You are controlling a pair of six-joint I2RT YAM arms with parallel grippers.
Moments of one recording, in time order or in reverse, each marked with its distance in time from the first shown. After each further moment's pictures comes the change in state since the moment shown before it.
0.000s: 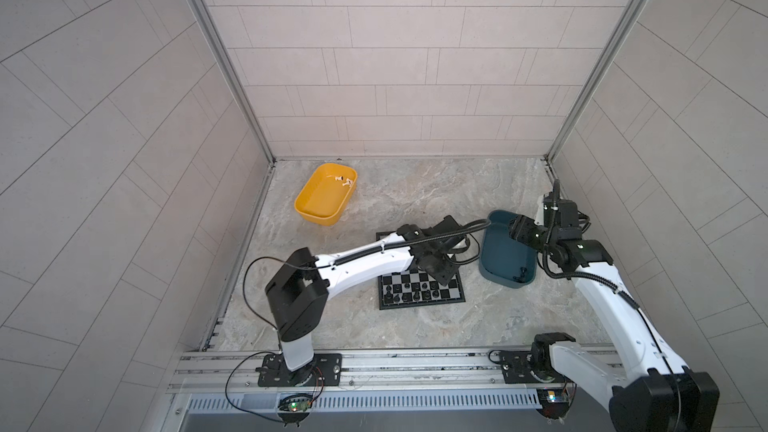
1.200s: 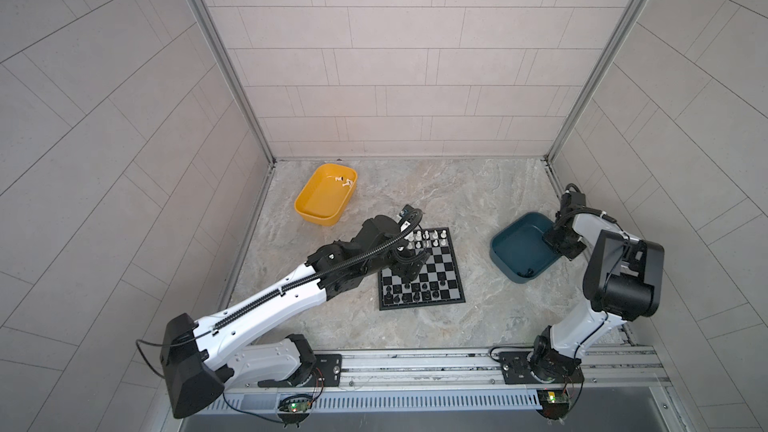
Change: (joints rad) left arm 0.094 -0.563 -0.398 0.261 -0.126 0.097; right arm -0.436 0.575 0.160 -0.113 0.195 0.179
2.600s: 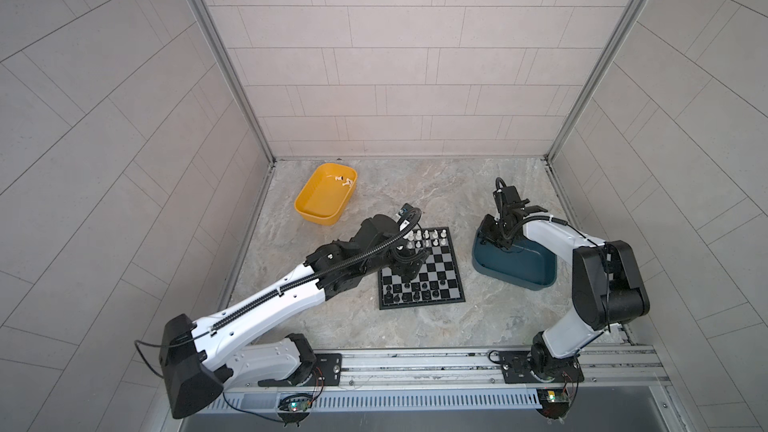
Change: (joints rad) left arm 0.000 0.000 0.000 0.004 -0.008 0.001; right arm 0.565 -0.025 0.008 0.150 -0.282 0.015
